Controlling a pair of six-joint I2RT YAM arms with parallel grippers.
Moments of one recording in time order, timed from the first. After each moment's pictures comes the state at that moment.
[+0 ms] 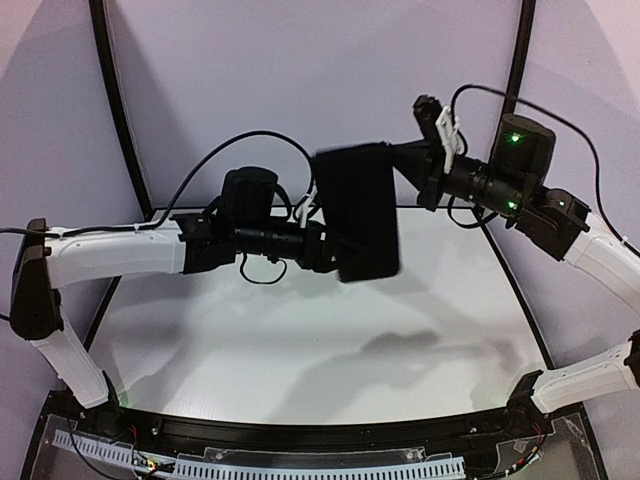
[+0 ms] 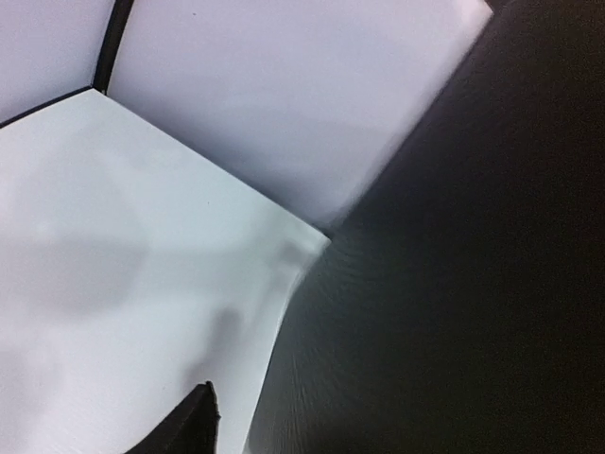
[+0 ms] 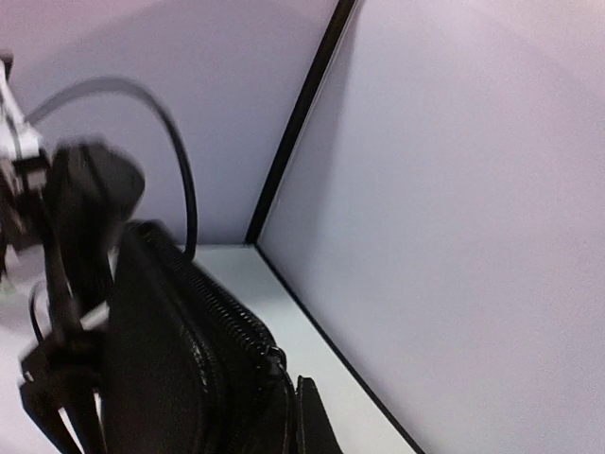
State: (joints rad) left arm -0.94 1.66 1.35 0.03 0.52 -0.37; right arm 0.76 1.15 1.26 -0.10 -0.22 -0.40
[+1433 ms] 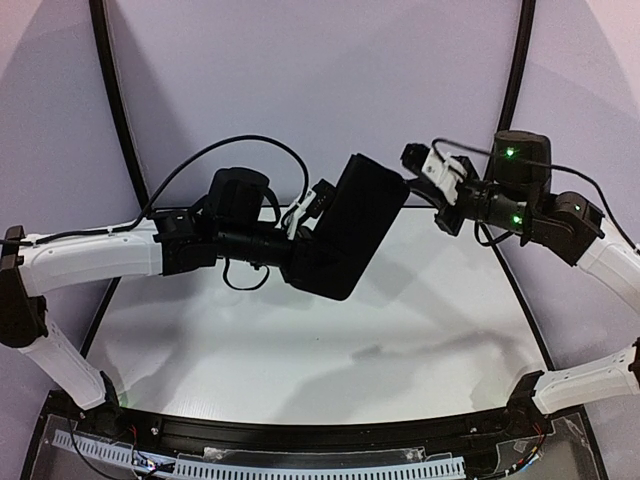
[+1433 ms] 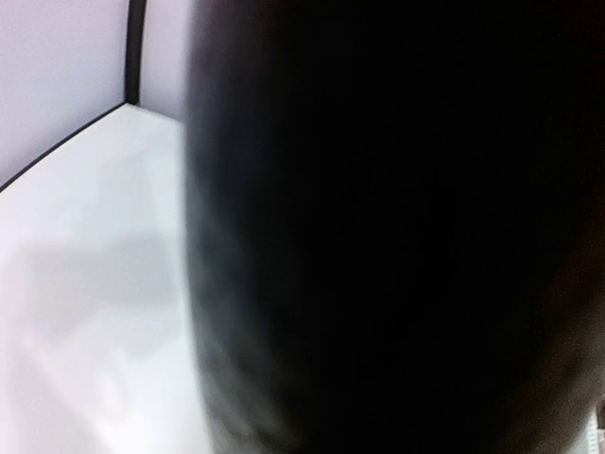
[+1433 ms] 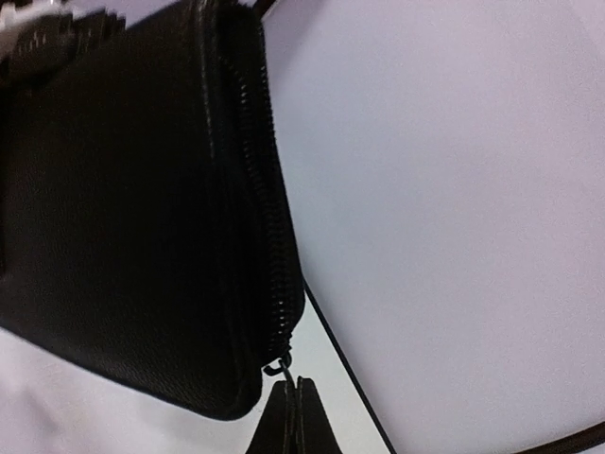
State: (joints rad) left arm -0.96 1.56 1.31 -0.14 0.39 -0.12; right arm 0.77 1.09 1.25 -0.41 0.08 -0.71
